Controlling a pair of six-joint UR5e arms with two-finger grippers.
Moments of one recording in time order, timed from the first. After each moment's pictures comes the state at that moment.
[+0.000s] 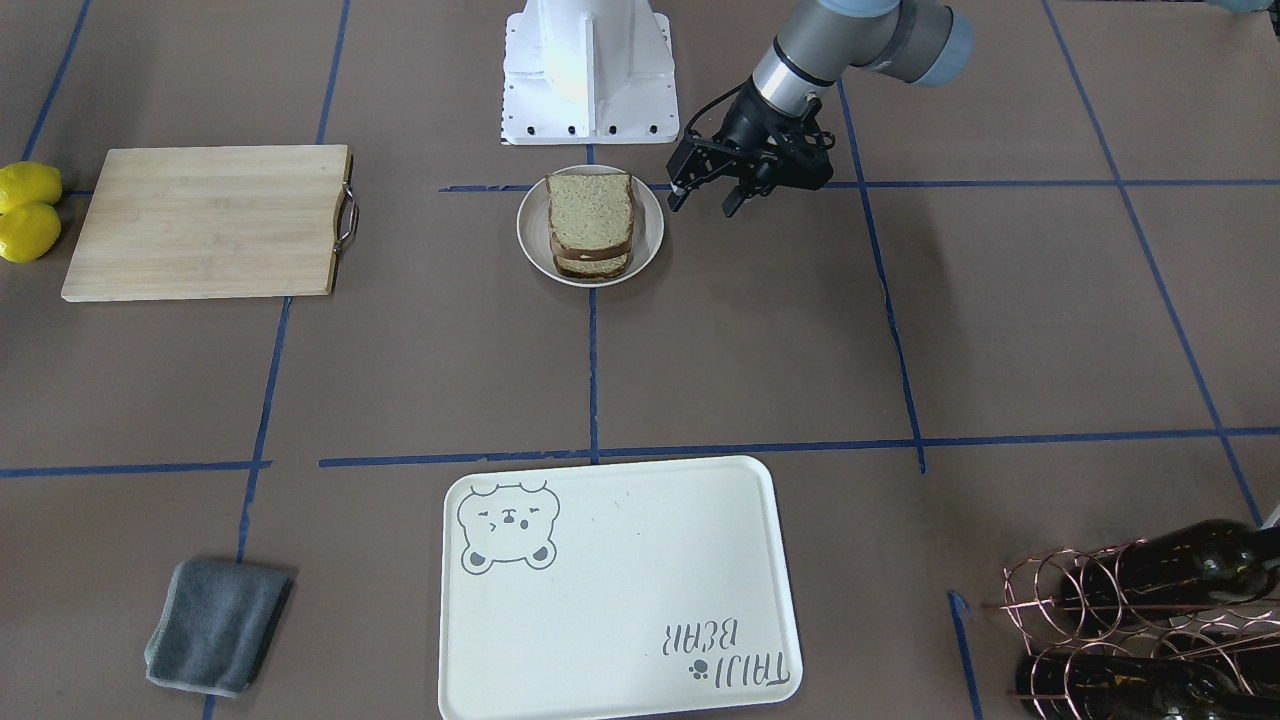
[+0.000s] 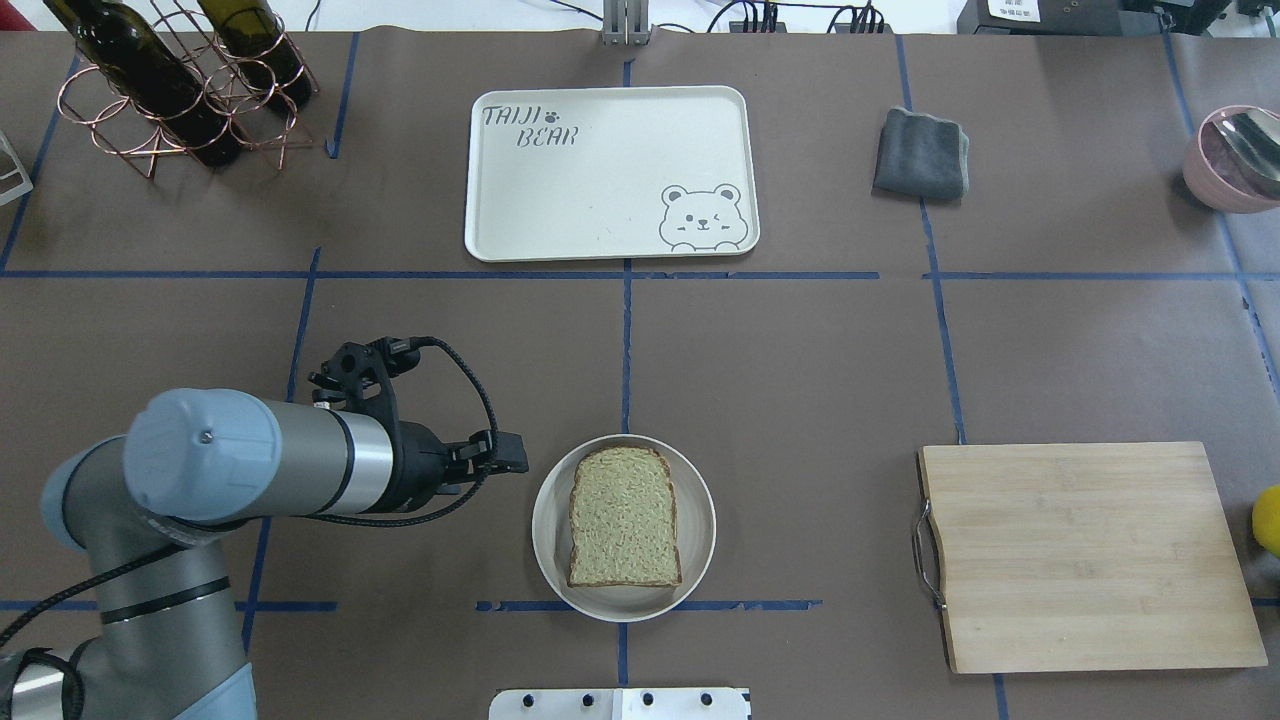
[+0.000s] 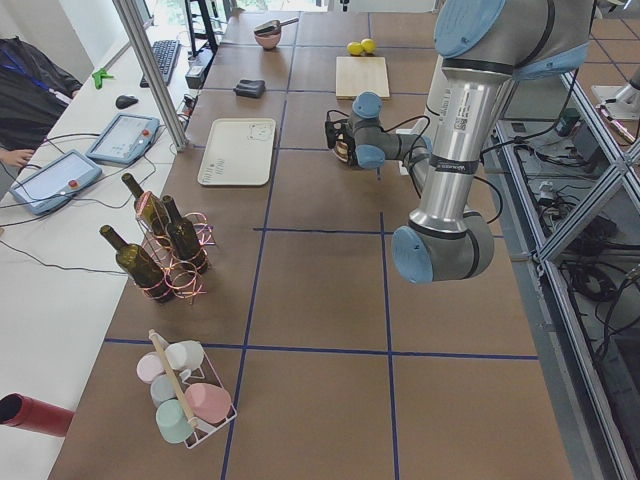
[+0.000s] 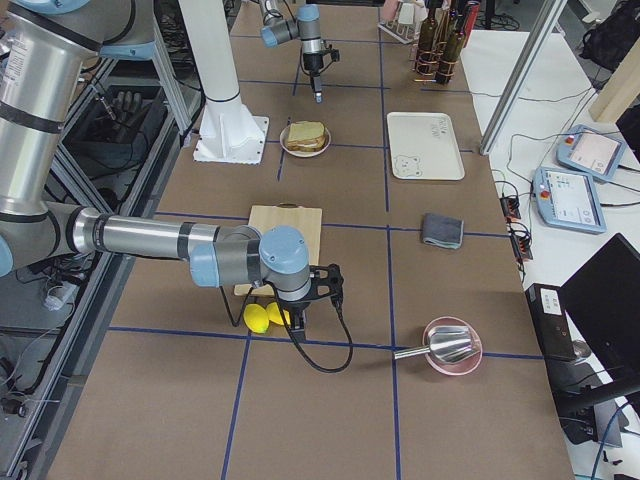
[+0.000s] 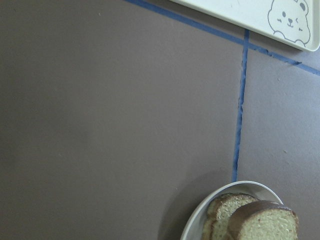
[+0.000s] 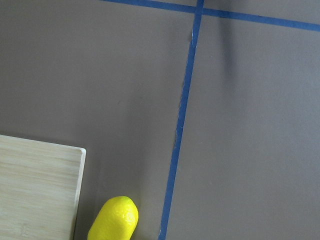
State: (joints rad) left arm -0.37 -1.87 -1.93 -2.10 -1.76 -1.62; right arm 1.53 -1.96 1.89 -1.39 2.37 -0.04
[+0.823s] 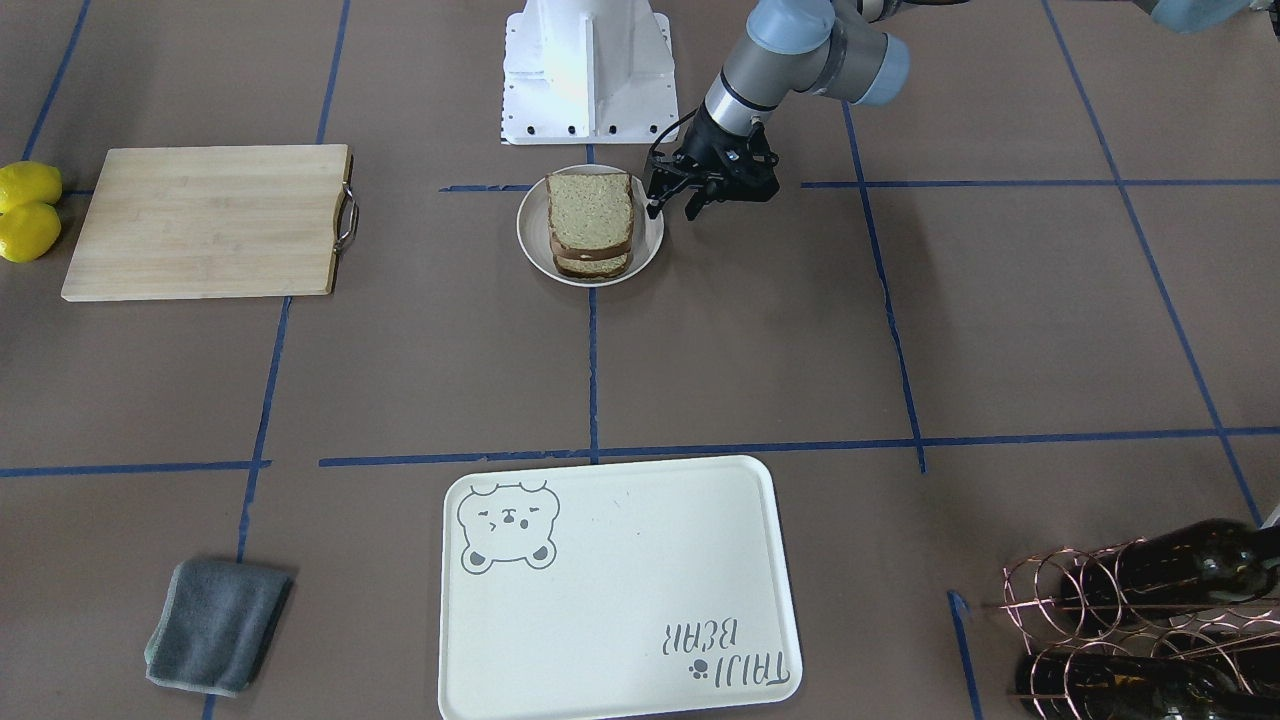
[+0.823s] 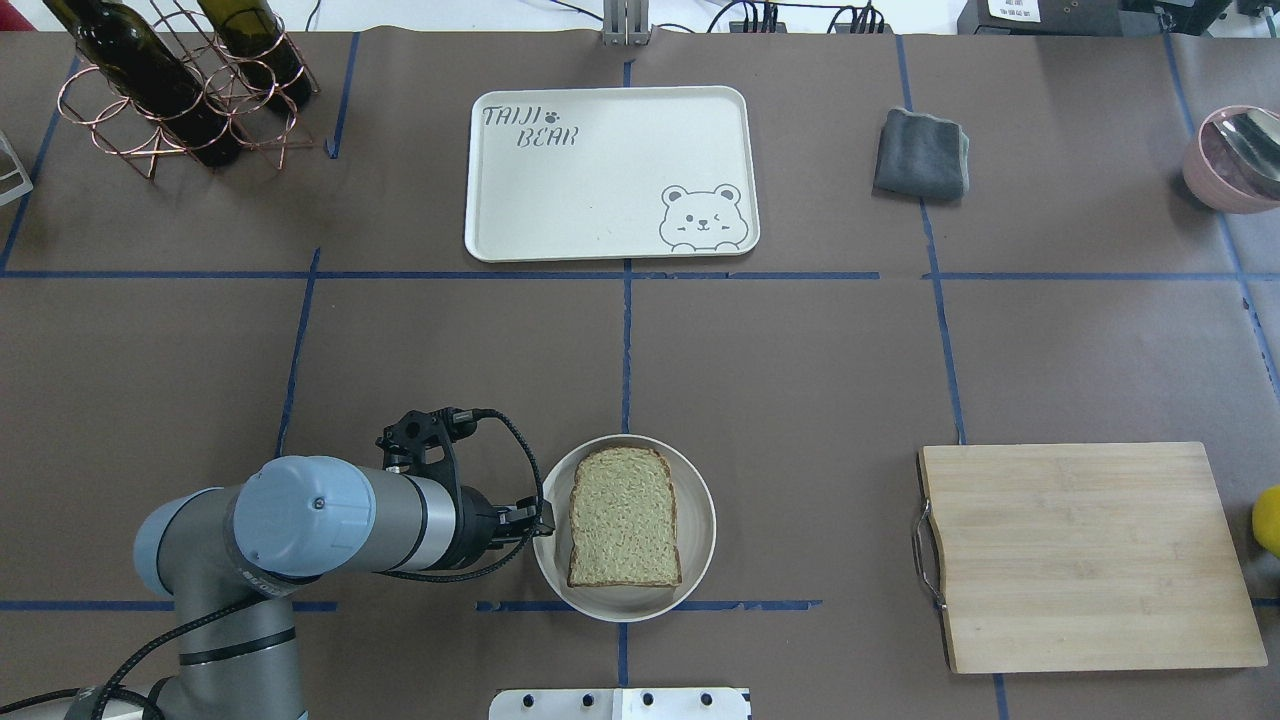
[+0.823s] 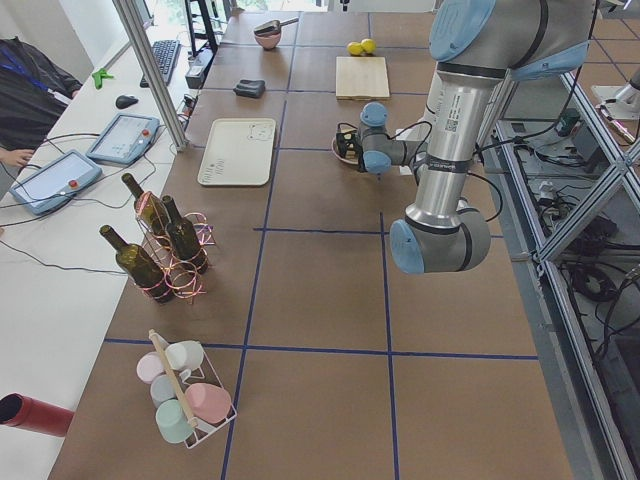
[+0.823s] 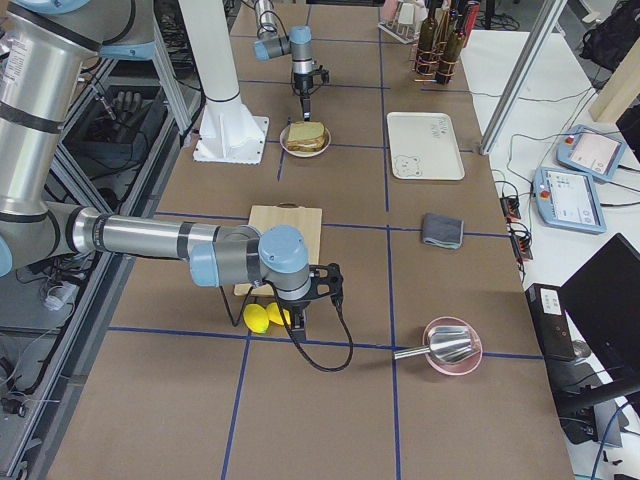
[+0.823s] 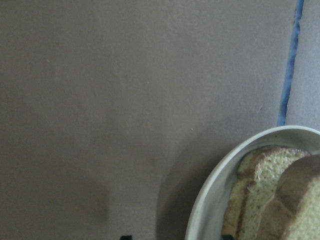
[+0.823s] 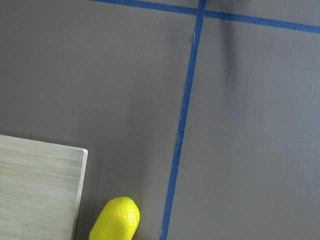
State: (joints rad) left arm -0.28 -1.91 -1.84 -2.10 -1.74 -1.64; right arm 1.53 -1.96 1.89 -1.39 2.37 -0.04
